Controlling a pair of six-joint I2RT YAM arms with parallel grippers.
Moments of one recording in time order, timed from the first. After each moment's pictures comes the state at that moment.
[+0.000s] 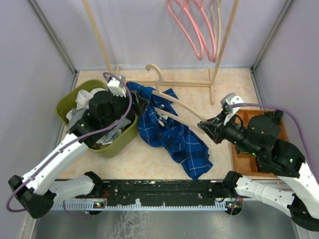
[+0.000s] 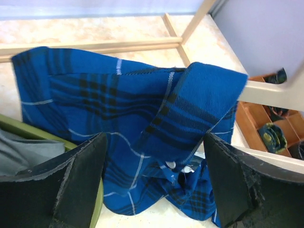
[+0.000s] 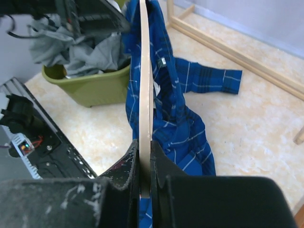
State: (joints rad) left arm -0.67 1.02 1.07 -0.24 -0.14 -0.39; right arm 0.91 0.66 1.21 -0.75 0.12 0.14
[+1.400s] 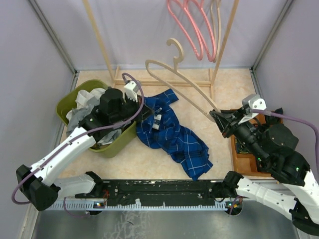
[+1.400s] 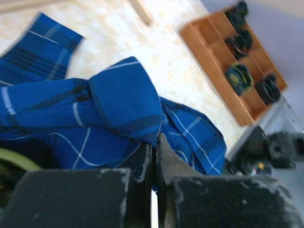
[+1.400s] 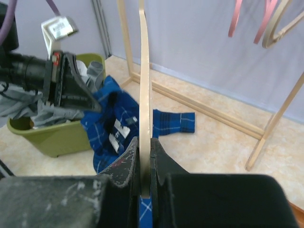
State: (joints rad) left arm -0.67 1.13 1.08 -0.26 0.16 -0.37; right arm 0.91 0.53 1.17 -0.58 0.29 0.02
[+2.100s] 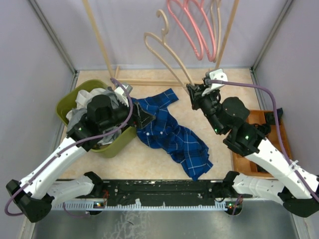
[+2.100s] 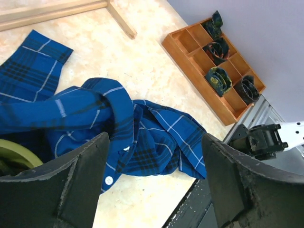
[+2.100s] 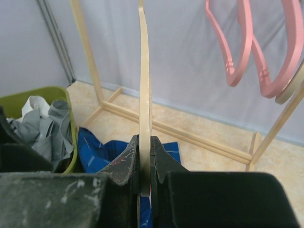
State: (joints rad) left arm -0.67 1.00 1.03 -0.26 0.27 -0.37; right arm 0.91 0.91 1.18 -0.14 0.46 -0.04
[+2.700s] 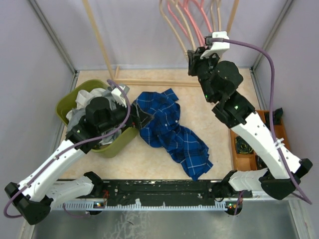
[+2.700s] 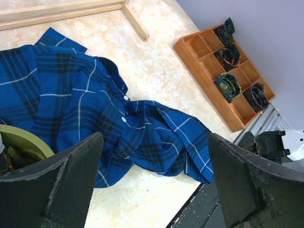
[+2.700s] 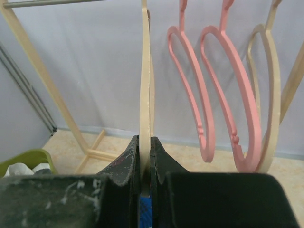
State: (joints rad) left arm -0.67 0.96 1.00 -0.27 0.19 -0.39; right arm 0.76 1.23 1.56 -0.10 0.50 0.00
